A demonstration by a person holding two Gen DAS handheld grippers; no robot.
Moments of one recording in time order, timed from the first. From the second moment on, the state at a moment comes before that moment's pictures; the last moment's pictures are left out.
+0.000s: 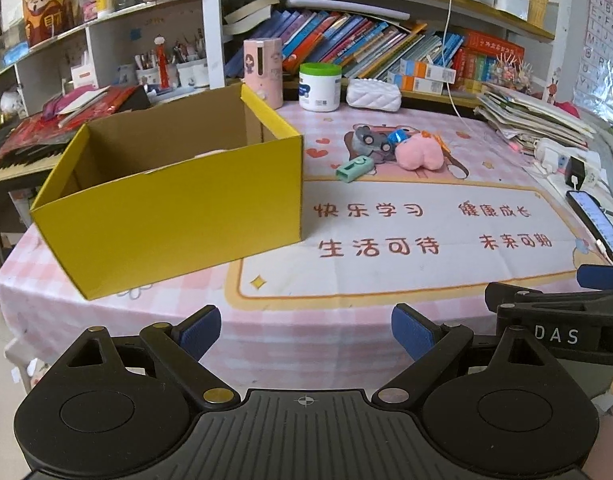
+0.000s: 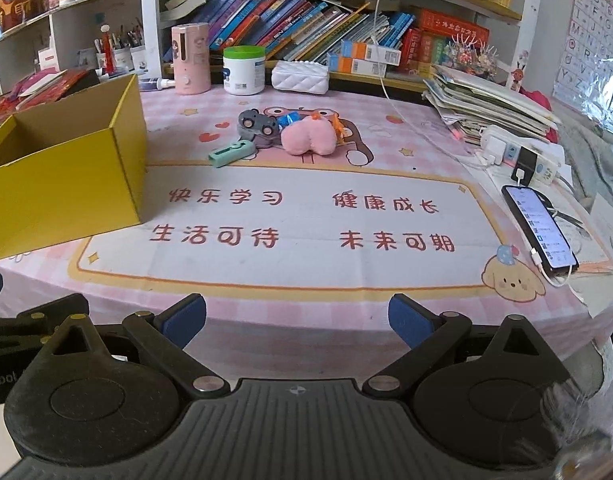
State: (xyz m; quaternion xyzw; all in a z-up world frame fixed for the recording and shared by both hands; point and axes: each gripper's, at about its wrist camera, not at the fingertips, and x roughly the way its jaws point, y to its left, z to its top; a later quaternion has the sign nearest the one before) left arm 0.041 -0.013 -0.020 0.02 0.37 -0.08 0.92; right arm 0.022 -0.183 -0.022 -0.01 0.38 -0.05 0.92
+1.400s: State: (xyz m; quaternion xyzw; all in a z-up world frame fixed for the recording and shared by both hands) left arm 0.168 -0.147 -0.021 0.00 0.38 0.04 0.92; right arm 0.249 -0.296 -0.041 -0.08 0.35 0.13 0.93
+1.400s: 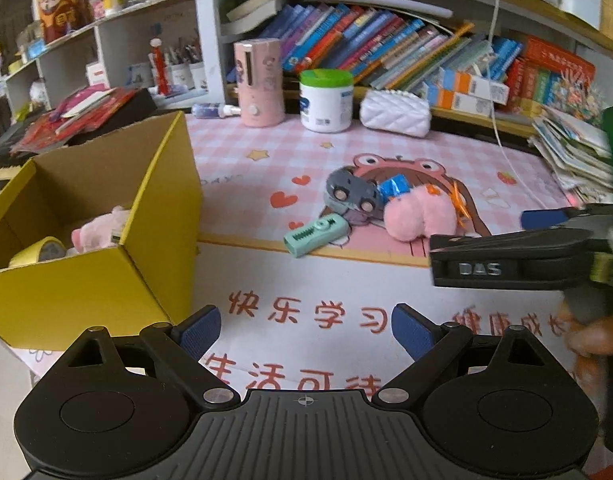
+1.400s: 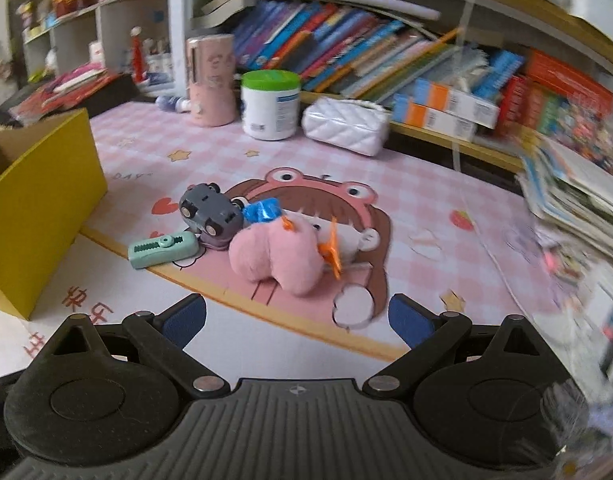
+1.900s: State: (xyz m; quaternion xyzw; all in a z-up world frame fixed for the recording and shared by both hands) left arm 0.169 -0.151 -0.016 0.02 0.38 0.06 0.92; right arm 0.340 -0.271 -0.086 -0.07 0.37 0.15 0.91
